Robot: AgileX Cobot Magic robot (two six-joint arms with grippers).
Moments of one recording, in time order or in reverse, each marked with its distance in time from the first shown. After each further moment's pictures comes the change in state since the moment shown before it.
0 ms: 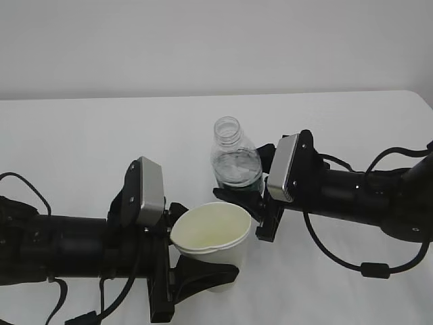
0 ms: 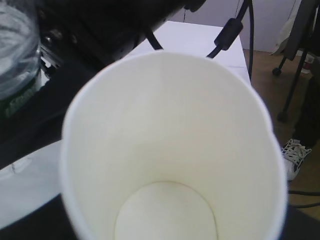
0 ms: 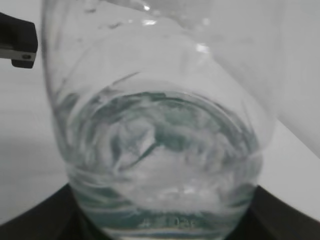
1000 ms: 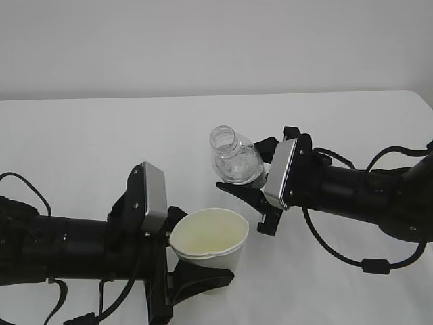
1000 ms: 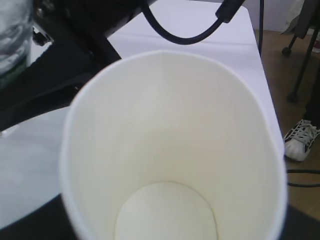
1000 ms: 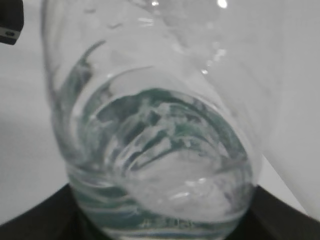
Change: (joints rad) left arm 0.000 0.000 0.000 -0.001 0.061 0.032; right arm 0.000 0.000 -0.001 0.065 0.000 -0.215
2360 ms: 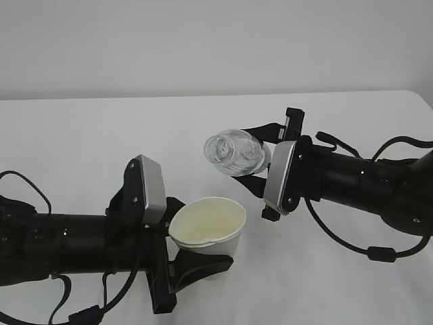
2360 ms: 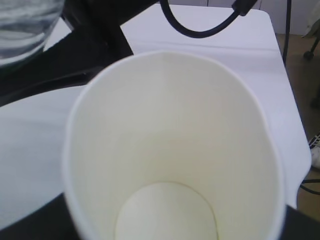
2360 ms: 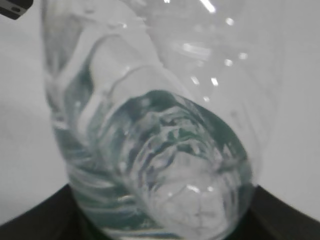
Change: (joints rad) left arm 0.000 0.000 0.000 -0.085 -0.003 0.068; right arm 0.000 -0.047 0.000 0.051 -0.002 -0.276
